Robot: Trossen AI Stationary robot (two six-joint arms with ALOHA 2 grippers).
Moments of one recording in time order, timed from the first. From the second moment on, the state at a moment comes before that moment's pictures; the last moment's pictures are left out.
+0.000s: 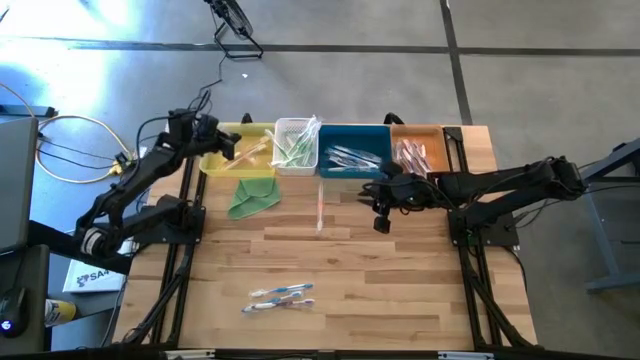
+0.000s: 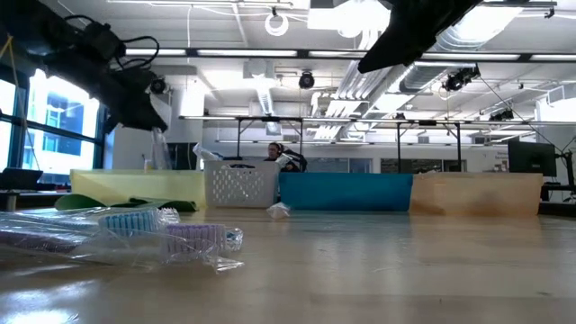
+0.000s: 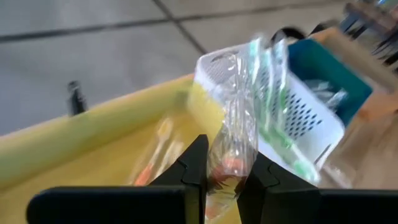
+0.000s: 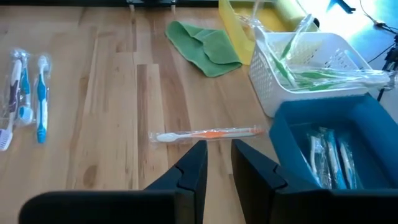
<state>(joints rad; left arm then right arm) 1.24 0.85 0.52 -0.17 0.48 -0.08 0.05 1.18 0.87 -0.28 0.24 0.08</state>
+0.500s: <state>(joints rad) 1.20 0.96 0.44 0.06 0.39 -0.17 0.05 1.18 0.87 -0.28 0.24 0.07</state>
